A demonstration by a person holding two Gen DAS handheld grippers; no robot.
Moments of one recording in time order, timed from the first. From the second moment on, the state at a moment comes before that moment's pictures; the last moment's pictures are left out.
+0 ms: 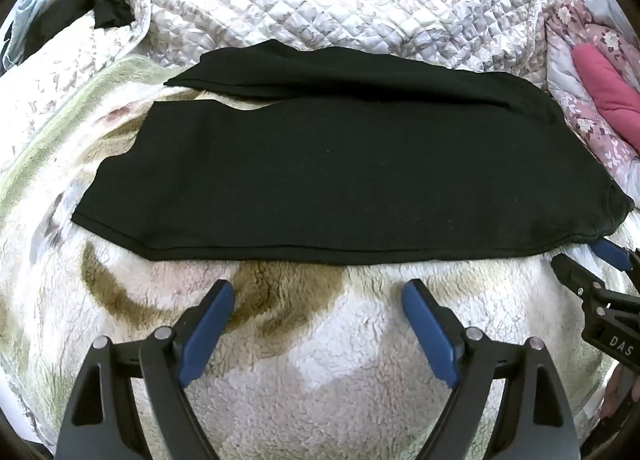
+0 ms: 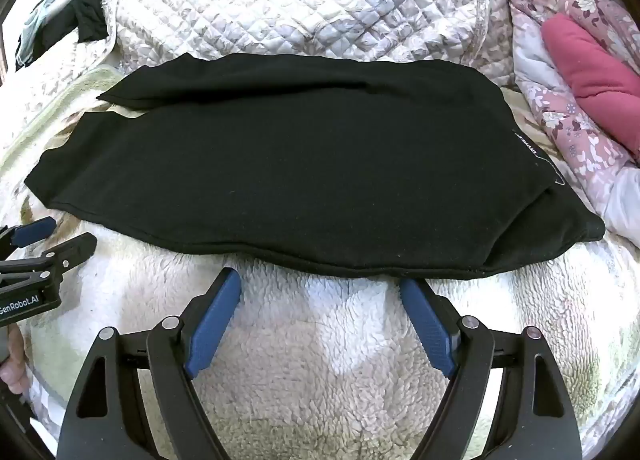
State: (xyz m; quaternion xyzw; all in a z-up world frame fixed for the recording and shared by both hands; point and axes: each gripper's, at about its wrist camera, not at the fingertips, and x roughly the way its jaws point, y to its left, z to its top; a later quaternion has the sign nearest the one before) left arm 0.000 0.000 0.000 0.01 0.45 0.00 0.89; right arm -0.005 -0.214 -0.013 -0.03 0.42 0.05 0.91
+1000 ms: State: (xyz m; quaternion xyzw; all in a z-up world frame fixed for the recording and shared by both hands) left arm -0.002 -0.002 0.002 0.01 0.45 -0.01 0.89; right arm -0.004 -0.214 -0.014 -0.03 0.42 0.05 0.91
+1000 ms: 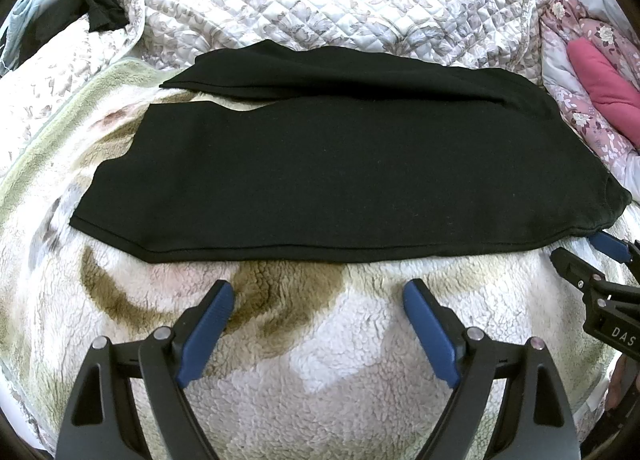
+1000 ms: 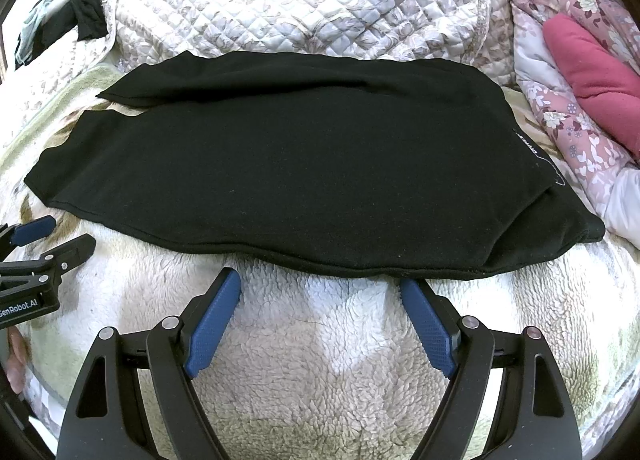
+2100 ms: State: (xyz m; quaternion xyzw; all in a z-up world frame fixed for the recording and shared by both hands) left arm -0.002 -0.005 -0.001 0.01 0.45 -0.01 0.89; right arm -0.004 -0.213 -0.014 -0.04 0.42 0.05 0.91
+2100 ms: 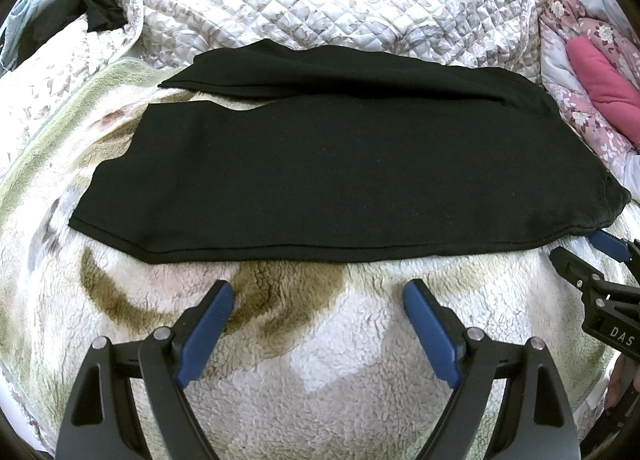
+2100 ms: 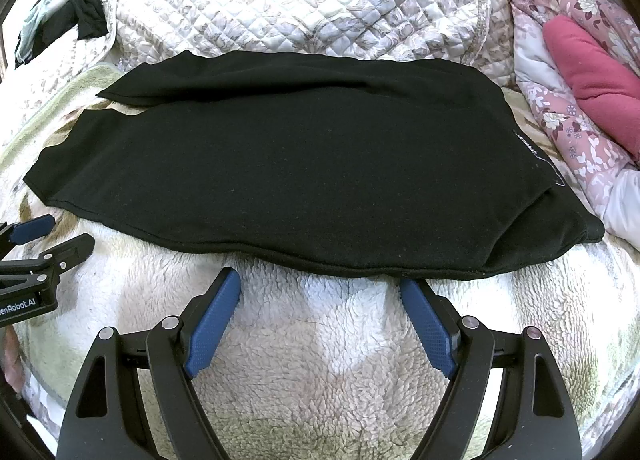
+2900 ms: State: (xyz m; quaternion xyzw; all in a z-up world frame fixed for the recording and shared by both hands) left arm -0.002 -0.004 -0.002 0.01 0.45 -0.01 0.89; right arm -0.005 -0.213 -0.017 -0.04 0.42 0.05 0.91
